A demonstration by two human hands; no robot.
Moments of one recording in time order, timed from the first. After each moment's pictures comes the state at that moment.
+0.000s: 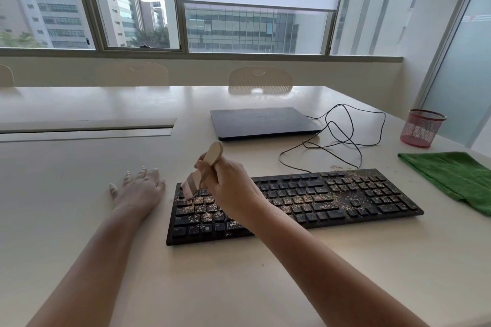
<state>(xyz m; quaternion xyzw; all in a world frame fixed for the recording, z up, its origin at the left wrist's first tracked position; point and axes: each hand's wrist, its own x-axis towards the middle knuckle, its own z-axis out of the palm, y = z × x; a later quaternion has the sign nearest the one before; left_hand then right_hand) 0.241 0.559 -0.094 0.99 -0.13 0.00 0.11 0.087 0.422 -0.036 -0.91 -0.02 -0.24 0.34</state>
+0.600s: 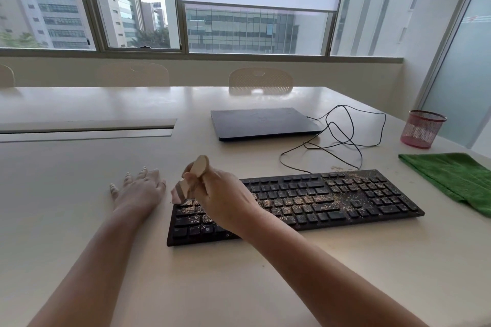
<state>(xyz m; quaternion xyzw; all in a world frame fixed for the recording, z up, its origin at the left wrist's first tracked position) 0.243 0.559 -0.095 0.99 -0.12 0.00 0.12 0.086 0.435 -0.041 -0.94 -0.05 -0.23 0.26</state>
